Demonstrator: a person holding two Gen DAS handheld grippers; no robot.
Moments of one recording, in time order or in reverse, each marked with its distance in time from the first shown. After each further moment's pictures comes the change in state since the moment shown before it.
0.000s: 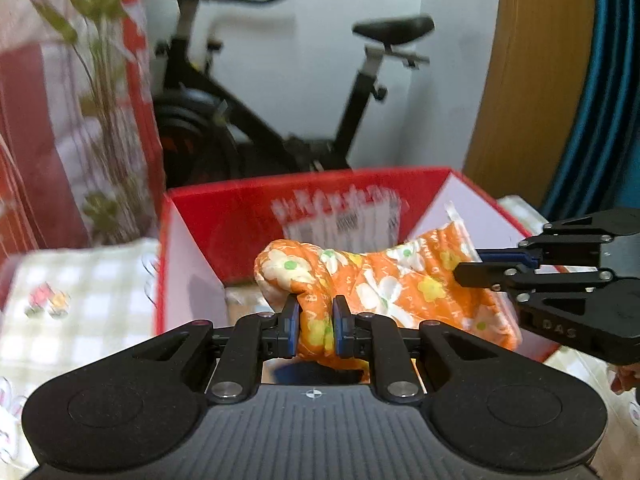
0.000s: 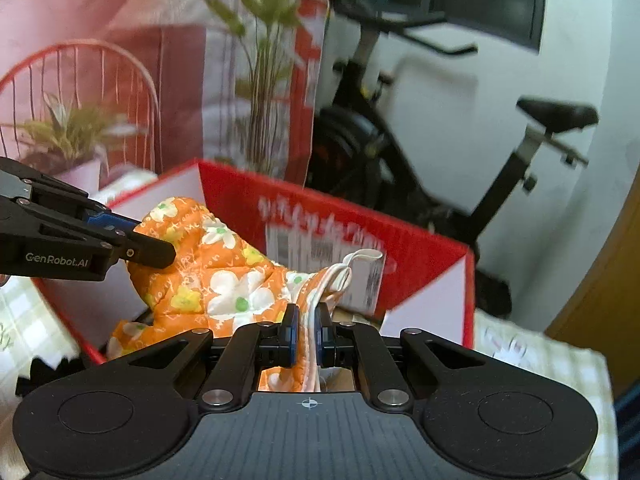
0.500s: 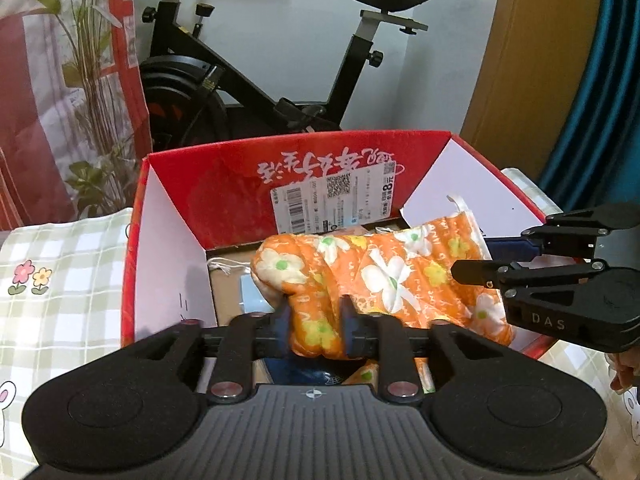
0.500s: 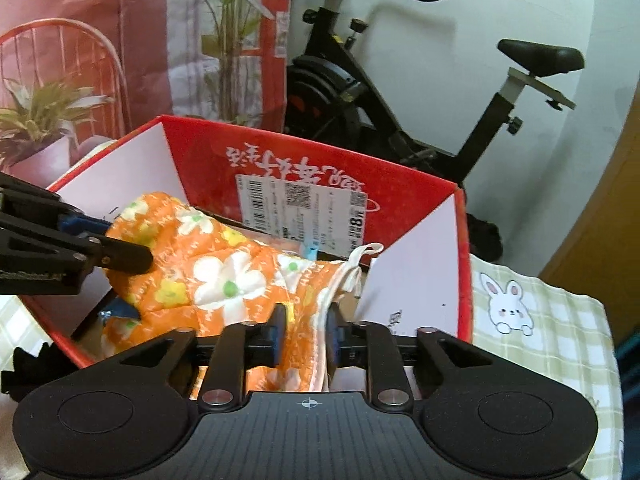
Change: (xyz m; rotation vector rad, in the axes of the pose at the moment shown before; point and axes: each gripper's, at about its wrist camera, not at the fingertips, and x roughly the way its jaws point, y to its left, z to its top) left arm 0.011 0.002 -0.005 0.002 0.083 -0.012; right arm 0.016 -0.009 -0.010 0.083 0.126 -0.057
